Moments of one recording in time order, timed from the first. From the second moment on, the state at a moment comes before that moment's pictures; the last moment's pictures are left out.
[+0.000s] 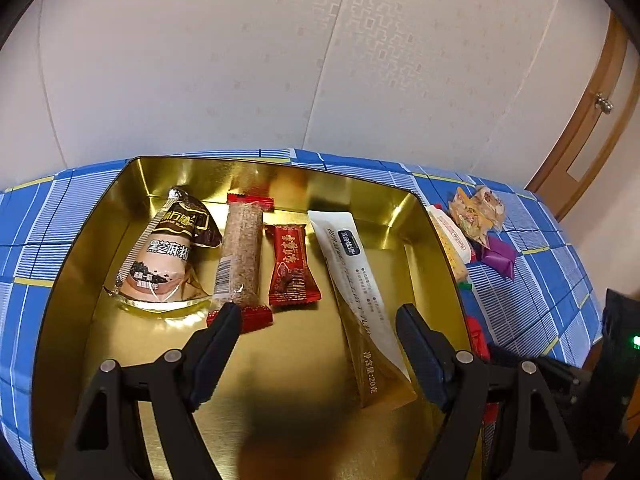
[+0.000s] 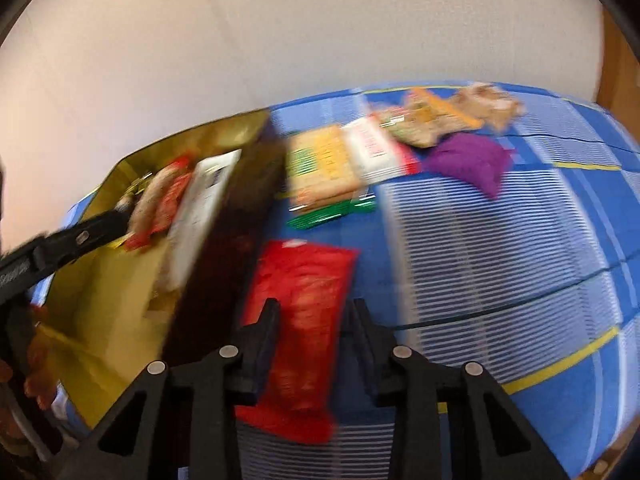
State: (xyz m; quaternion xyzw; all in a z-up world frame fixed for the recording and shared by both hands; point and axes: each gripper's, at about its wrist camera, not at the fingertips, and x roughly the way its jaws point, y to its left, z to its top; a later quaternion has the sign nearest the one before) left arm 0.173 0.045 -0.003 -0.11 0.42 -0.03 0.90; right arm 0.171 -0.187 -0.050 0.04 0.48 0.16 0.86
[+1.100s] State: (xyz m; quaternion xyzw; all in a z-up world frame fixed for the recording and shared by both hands) left arm 0.172 0.025 -0.001 -0.08 0.42 -0.05 0.90; right arm 0.189 -0.234 -0.045 0.02 0.49 0.08 0.87
